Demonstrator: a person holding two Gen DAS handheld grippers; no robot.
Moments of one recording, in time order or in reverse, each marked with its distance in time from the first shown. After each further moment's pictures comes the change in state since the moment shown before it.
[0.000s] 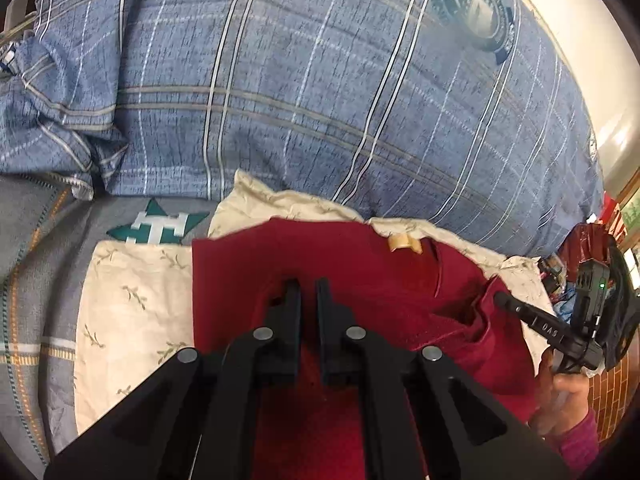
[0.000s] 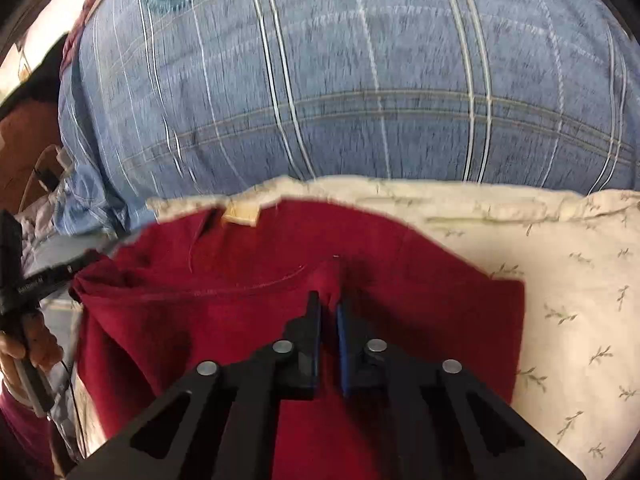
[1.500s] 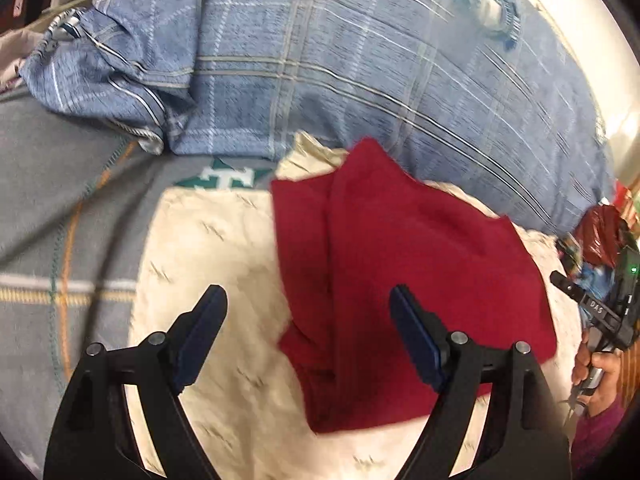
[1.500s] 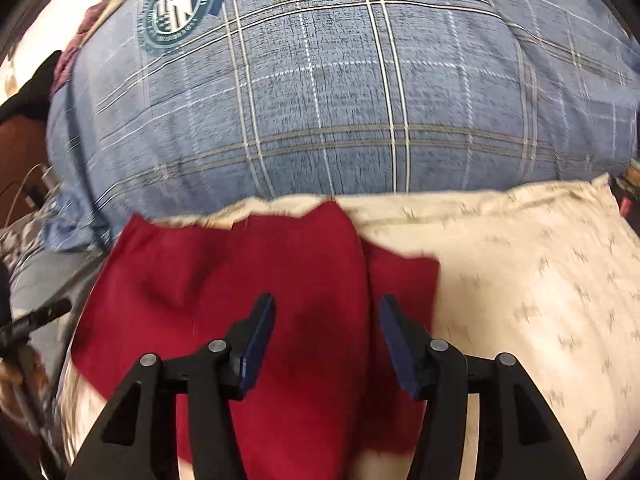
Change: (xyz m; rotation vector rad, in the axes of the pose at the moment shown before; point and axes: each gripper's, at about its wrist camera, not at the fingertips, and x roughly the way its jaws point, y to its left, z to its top) left arm -0.036 0.039 -0.059 0.015 0.022 0.067; right arm -0.049 0.004 -0.048 0.044 -0.045 -0.142
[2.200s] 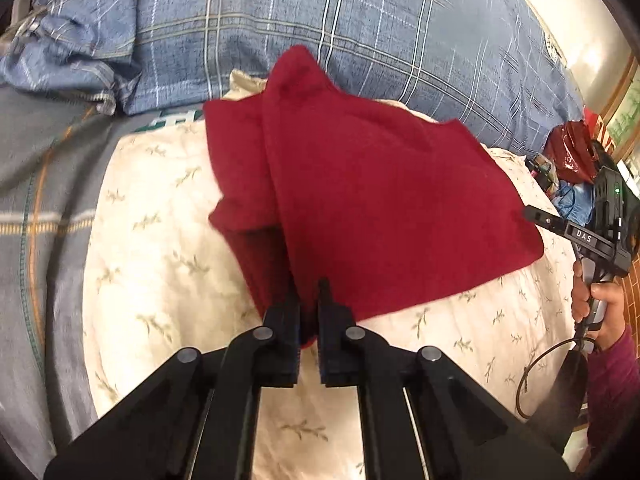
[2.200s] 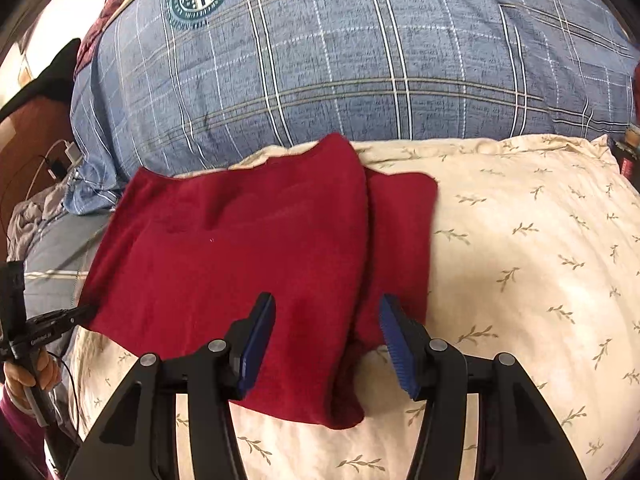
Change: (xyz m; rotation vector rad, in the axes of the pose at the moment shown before) left arm -0.008 -0.032 -0.076 0.158 0.067 -0.067; right arm -0.017 -0.009 -0.046 -0.004 0.050 0.063
